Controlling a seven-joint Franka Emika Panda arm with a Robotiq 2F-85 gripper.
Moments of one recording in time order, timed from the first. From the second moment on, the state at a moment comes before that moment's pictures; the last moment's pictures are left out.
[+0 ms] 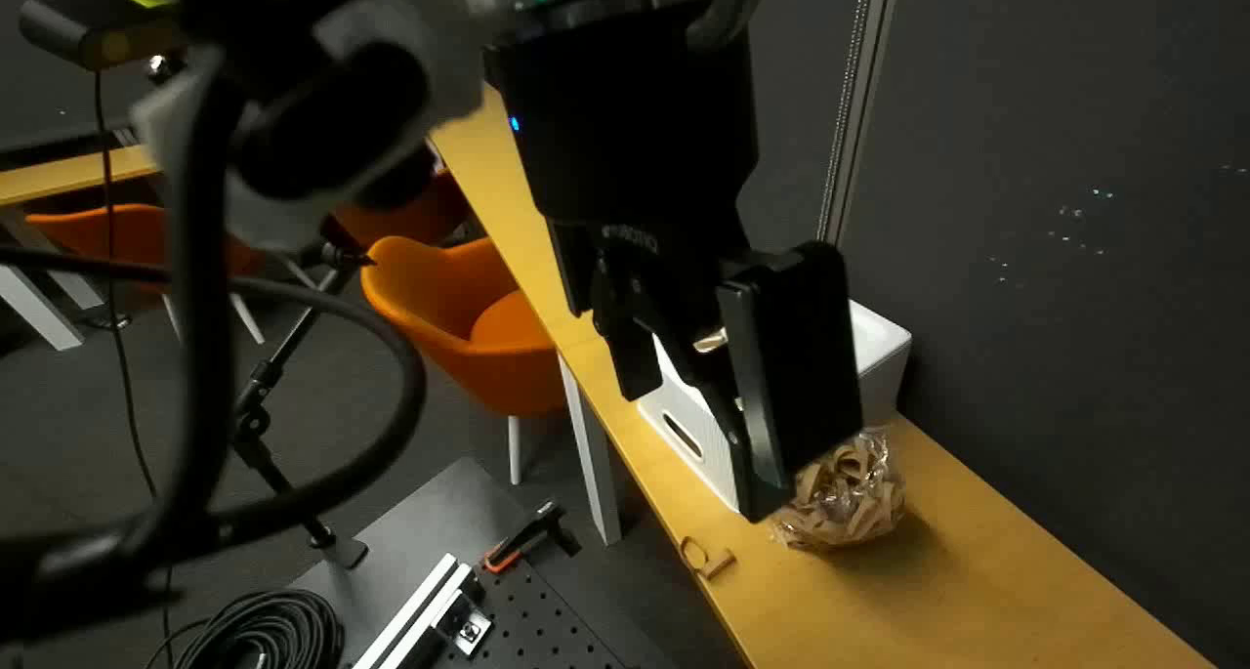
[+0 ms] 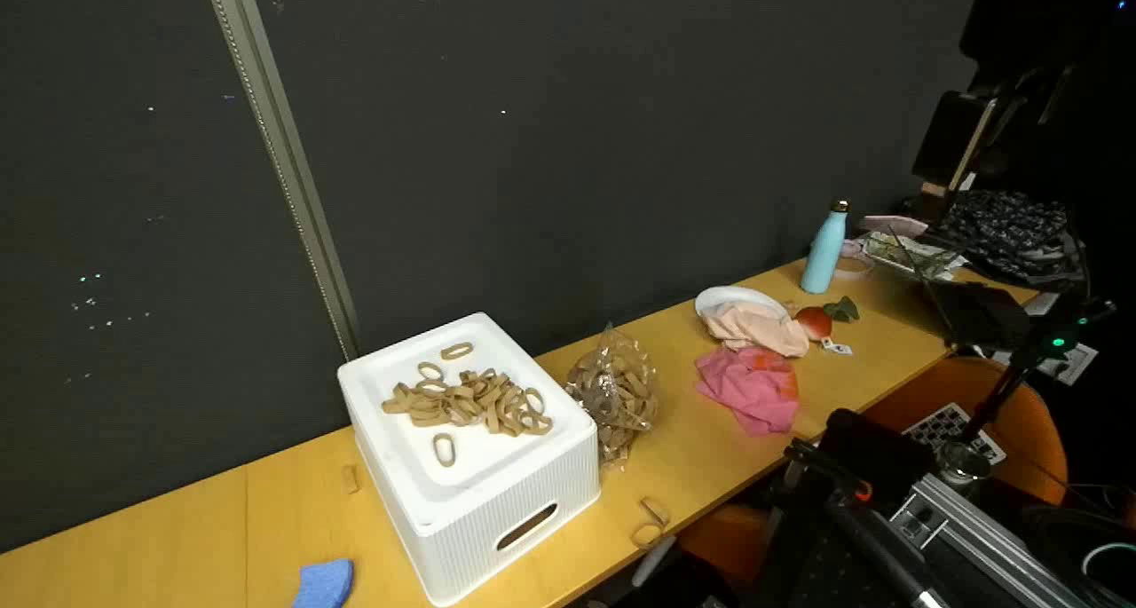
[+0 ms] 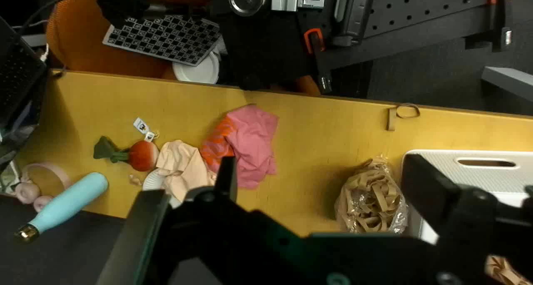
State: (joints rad) arm -0.18 -0.75 0.01 -2.53 -0.23 1.81 0.12
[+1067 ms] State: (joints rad) arm -0.09 -0.43 0.04 -2.44 -0.25 2.25 0.09
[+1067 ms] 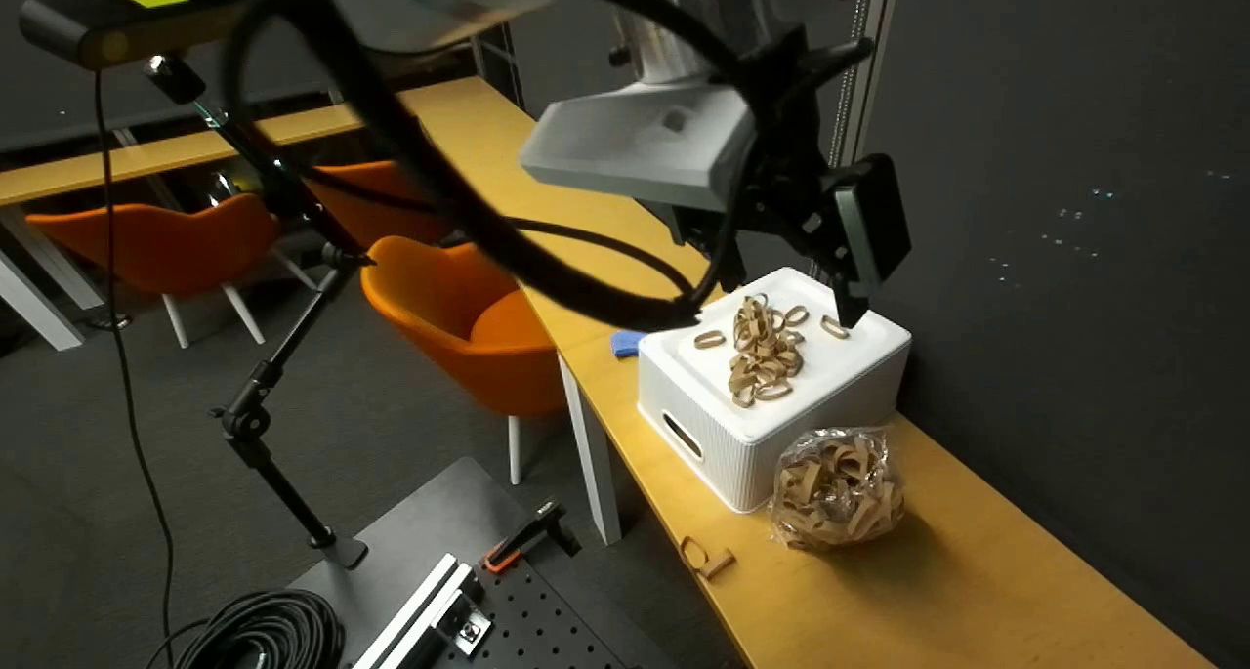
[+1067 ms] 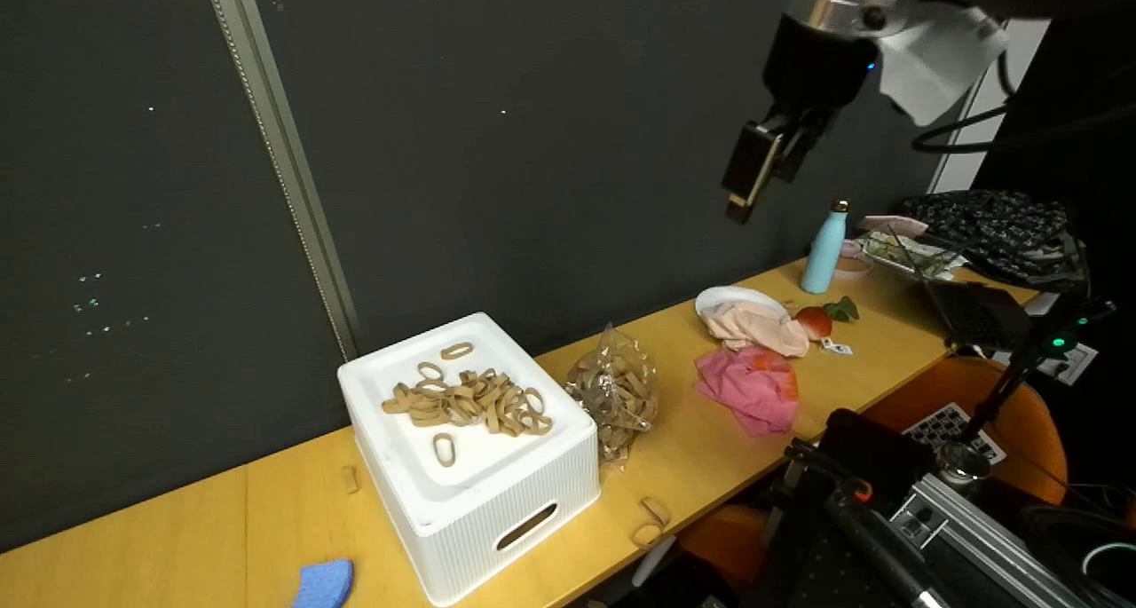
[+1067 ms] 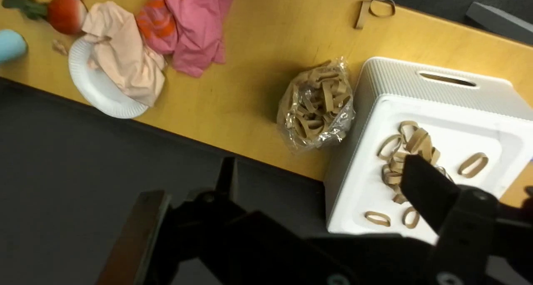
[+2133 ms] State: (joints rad) arm 0.01 0.13 0.03 -2.03 0.01 2.30 -0.48
